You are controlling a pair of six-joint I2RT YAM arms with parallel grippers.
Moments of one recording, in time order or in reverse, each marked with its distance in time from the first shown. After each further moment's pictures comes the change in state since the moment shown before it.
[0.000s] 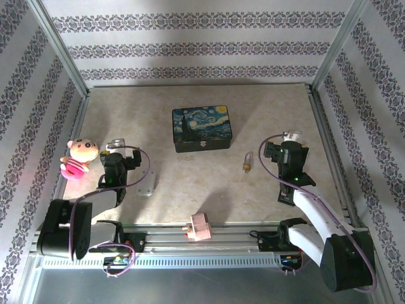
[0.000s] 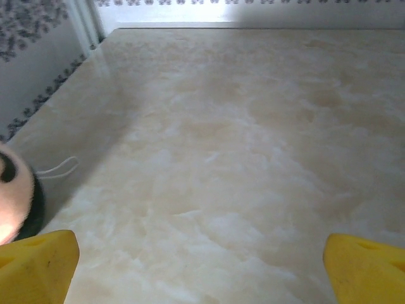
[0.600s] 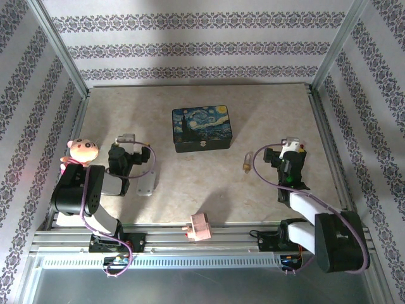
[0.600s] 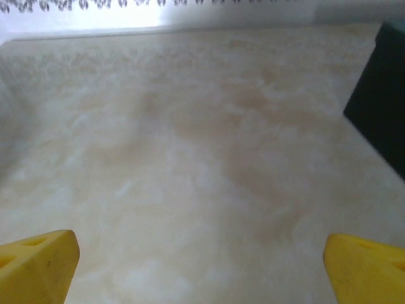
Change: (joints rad) left arm 0.038 0.355 0.121 0.282 0.263 0.050; right arm -0.089 0.175 -0.204 0.500 -0.125 -0.084
